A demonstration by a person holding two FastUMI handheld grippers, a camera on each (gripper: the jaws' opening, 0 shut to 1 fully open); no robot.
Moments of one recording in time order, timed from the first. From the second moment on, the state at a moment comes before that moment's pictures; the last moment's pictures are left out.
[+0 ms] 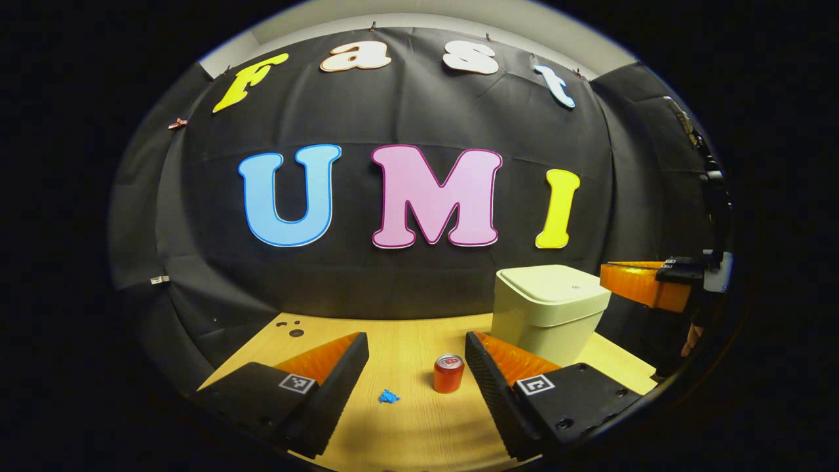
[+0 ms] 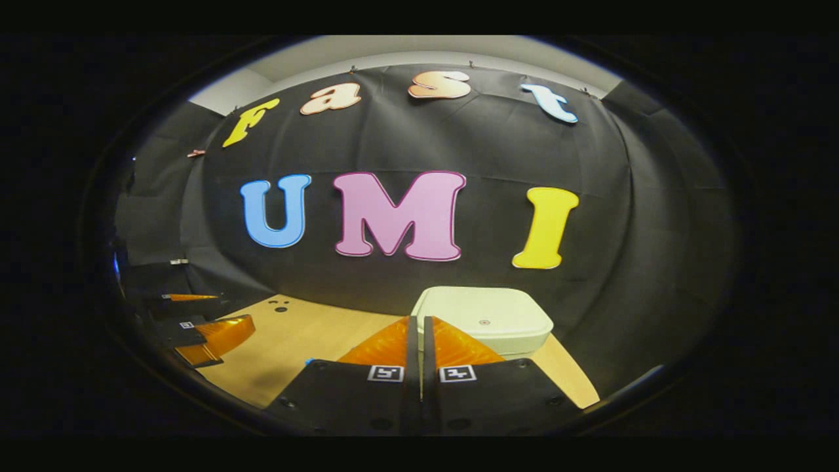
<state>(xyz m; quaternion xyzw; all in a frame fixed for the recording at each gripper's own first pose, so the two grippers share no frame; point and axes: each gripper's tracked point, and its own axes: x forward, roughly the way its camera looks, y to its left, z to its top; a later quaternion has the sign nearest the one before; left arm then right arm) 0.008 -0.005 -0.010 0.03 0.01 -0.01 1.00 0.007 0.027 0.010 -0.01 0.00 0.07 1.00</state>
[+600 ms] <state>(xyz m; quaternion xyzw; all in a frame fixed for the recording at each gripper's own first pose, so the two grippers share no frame) 0.002 -0.004 -0.017 0.03 0.02 0.00 1.00 0.057 -0.017 0.010 0.01 0.05 0.03 1.00</state>
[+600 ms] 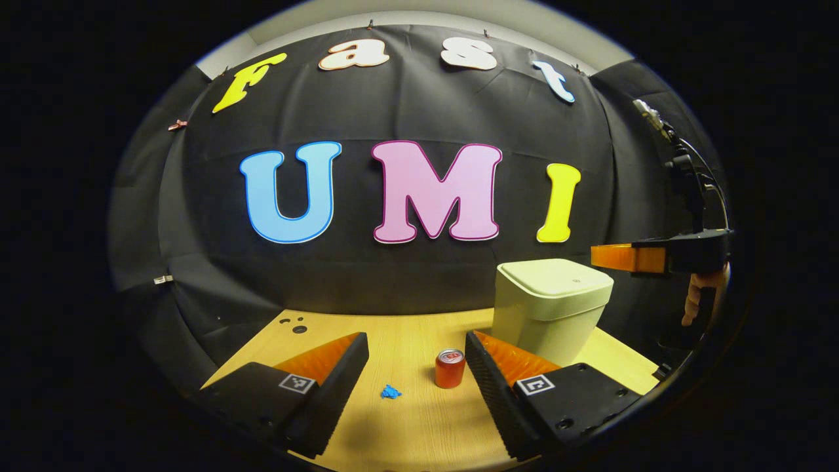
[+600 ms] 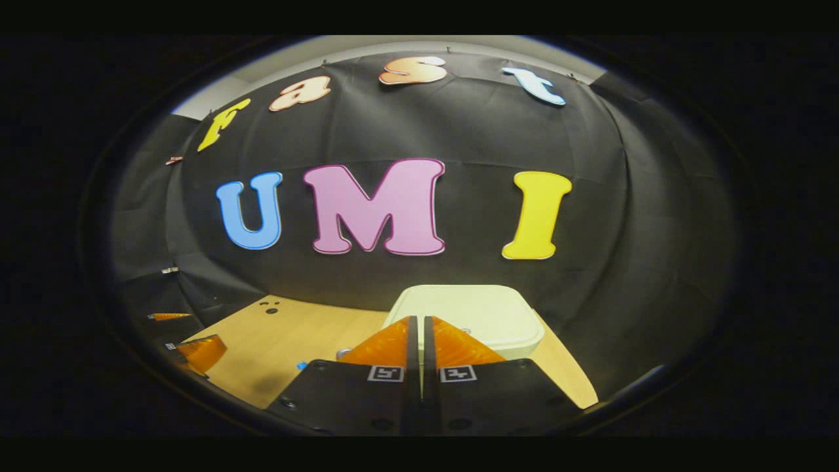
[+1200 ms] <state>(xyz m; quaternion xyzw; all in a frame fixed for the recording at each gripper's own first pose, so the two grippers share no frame) 0.000 0.003 -0.022 0.03 0.03 0.02 1.00 0.113 -0.045 -0.029 0.02 0.12 0.01 0.99</state>
